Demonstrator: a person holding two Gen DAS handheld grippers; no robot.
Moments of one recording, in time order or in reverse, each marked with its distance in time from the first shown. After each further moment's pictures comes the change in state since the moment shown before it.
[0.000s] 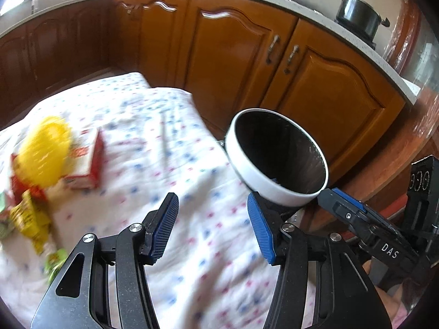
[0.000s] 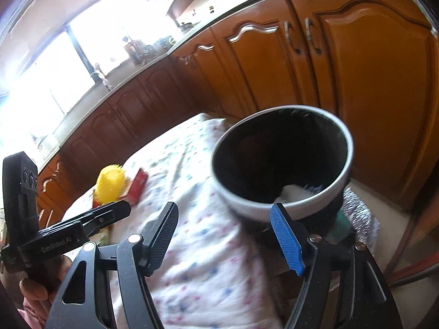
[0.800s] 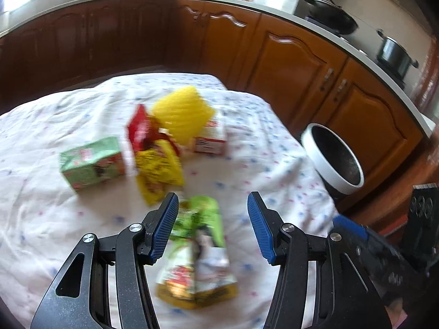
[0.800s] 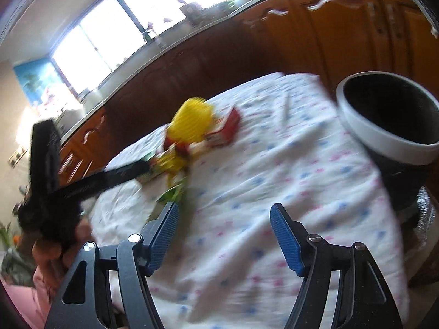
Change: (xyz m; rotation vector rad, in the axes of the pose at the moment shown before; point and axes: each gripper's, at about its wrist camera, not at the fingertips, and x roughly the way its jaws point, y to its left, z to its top) left arm -0.080 0.127 -0.055 -0.180 -0.069 0.154; right arm 0.025 0.121 -0.065 -0.150 0.170 0.237
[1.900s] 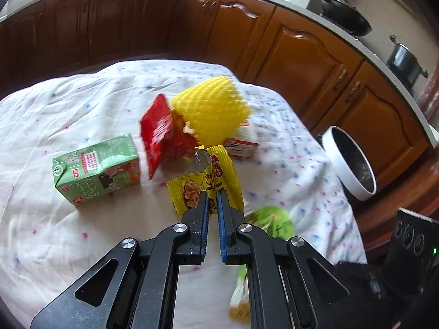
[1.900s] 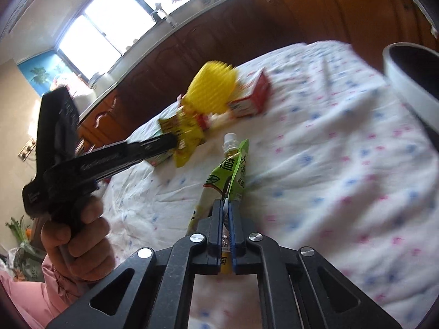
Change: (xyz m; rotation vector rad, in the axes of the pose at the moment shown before) left arm 0.035 0.033 0.013 -0.011 0.057 -0.051; right arm 0.051 0.004 -0.007 0.031 0.096 0.072
